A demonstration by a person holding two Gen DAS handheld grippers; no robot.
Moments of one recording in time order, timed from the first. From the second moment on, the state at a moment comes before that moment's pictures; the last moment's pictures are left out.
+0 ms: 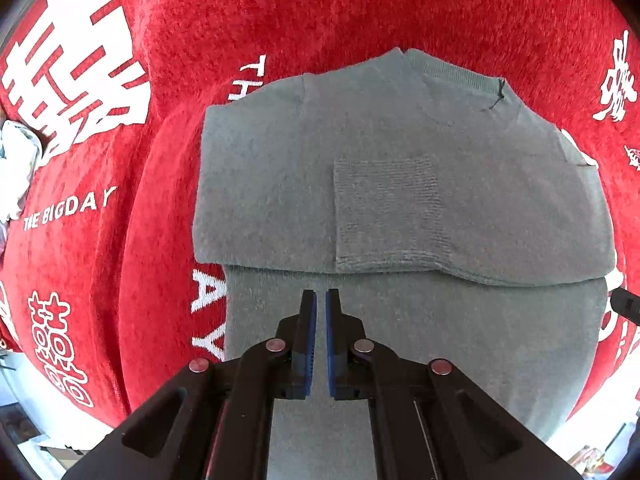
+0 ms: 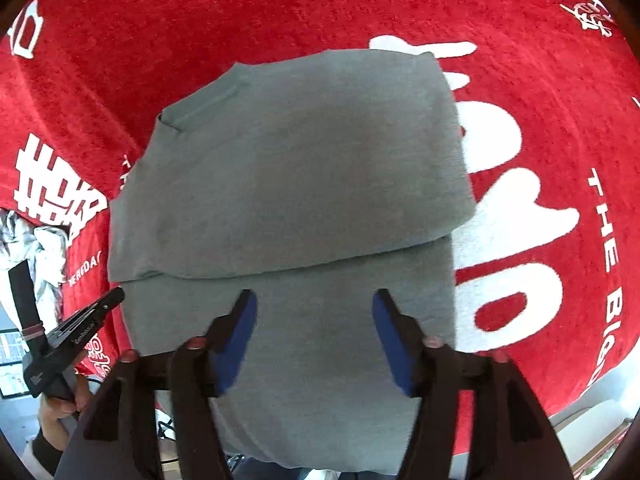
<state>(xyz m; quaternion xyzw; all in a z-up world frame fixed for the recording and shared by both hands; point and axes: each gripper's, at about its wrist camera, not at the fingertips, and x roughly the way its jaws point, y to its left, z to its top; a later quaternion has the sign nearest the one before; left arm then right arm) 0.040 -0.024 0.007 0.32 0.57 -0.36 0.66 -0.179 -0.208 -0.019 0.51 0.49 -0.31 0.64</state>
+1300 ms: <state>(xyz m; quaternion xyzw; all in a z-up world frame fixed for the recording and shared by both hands) 0.004 -0.044 -0.003 0.36 0.57 -0.35 0.65 -0.204 -0.207 -0.054 0.57 0.48 -0.26 0.61</state>
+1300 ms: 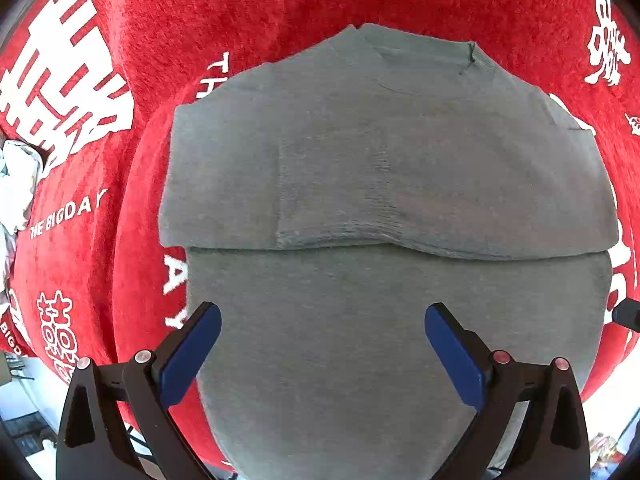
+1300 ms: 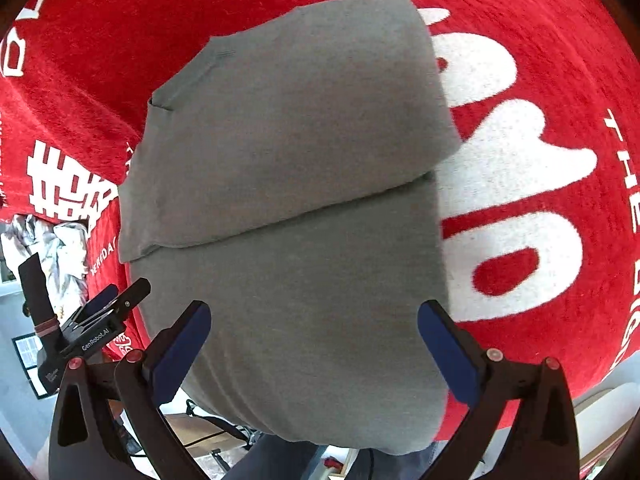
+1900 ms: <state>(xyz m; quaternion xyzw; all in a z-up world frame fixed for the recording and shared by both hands) -0.044 -0.006 -0.005 0.33 0.60 -0.30 0.67 -0.225 -0.215 -0.064 0.56 0.52 -0.18 0.62</state>
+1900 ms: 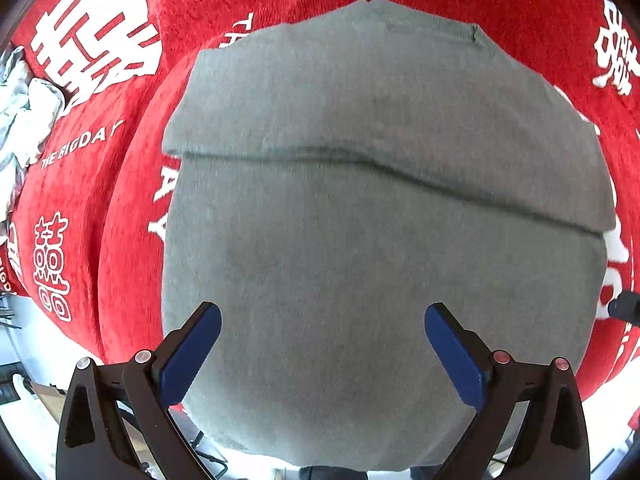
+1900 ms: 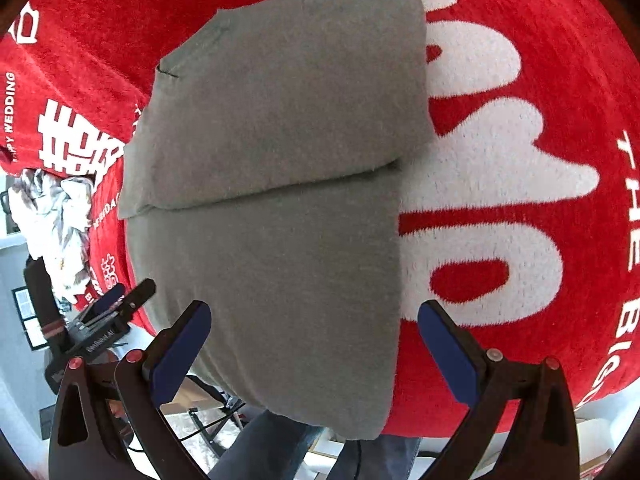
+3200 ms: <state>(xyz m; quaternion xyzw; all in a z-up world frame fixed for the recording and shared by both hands) -0.067 0.192 -0.088 0.25 0.69 -0.35 0.58 -0.303 -0.031 -0.167 0.62 0.54 -0.15 0.55</state>
